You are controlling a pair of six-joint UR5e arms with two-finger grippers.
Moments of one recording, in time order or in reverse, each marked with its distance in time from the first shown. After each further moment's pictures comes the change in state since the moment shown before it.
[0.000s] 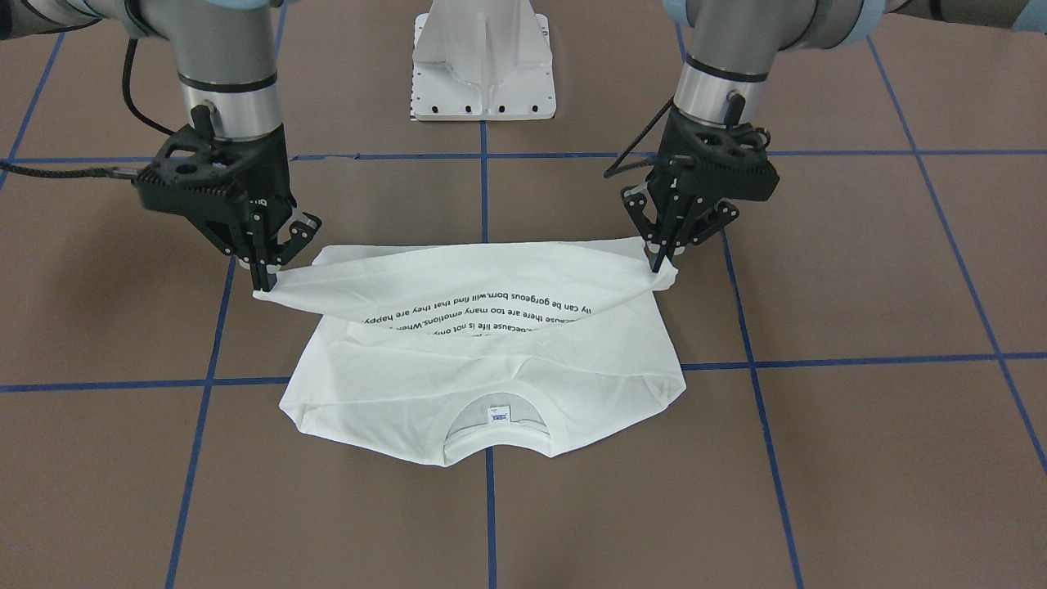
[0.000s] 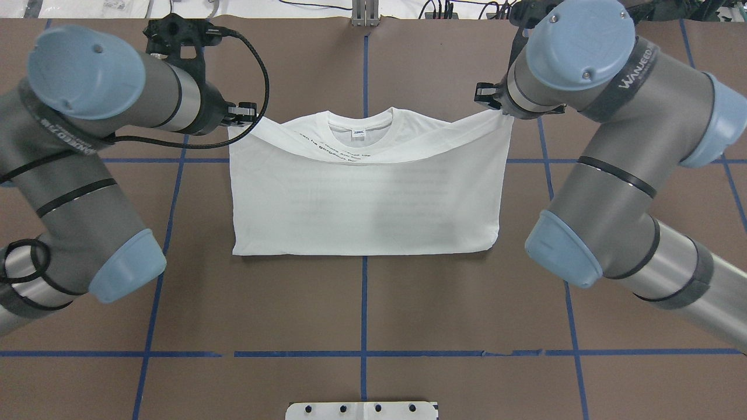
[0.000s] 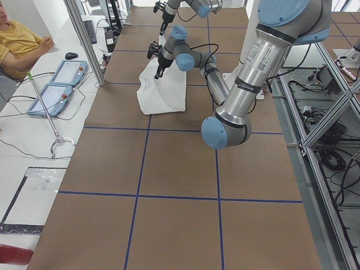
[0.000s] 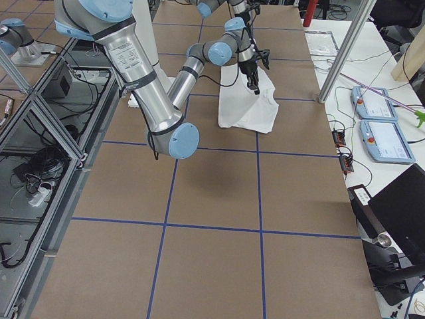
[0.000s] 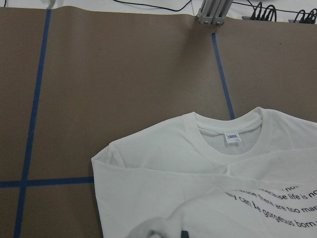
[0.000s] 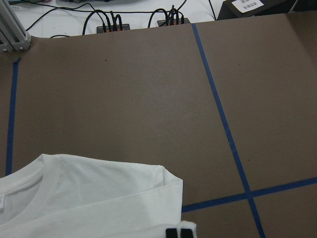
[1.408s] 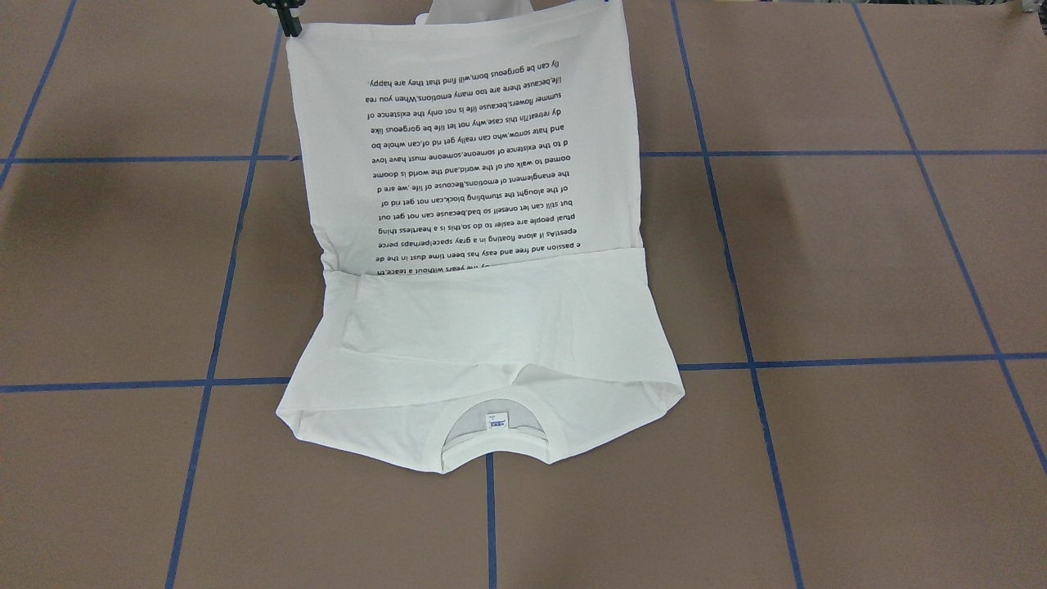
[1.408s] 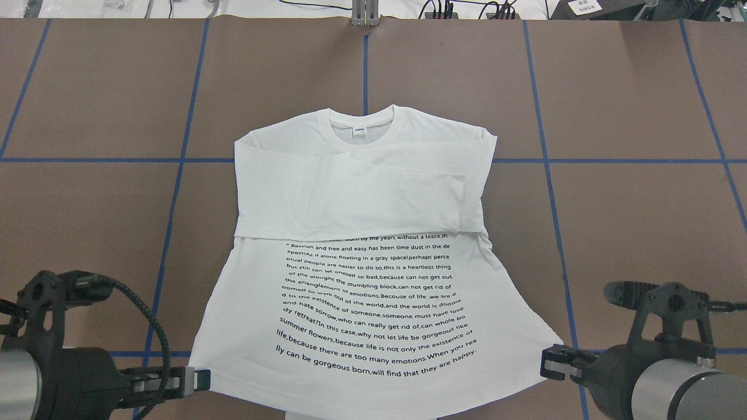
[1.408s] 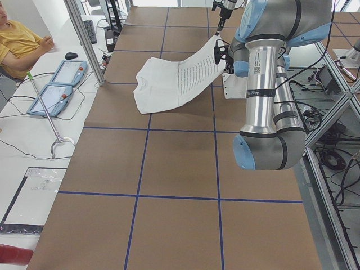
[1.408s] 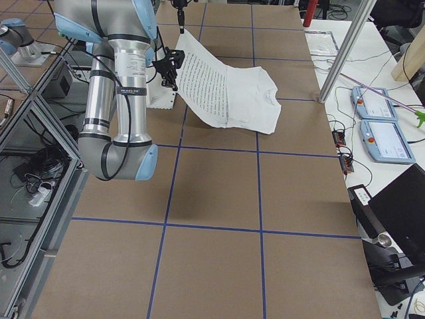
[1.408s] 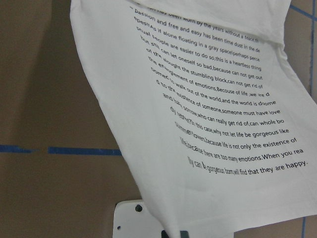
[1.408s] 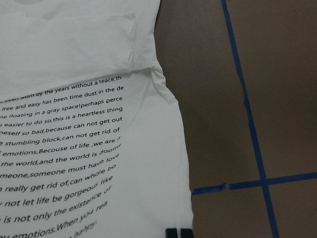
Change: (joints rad) left arm 0.578 0.497 -0.783 0.022 0.057 -0.532; right arm -0.722 -0.489 0.832 -0.247 -0.283 0.500
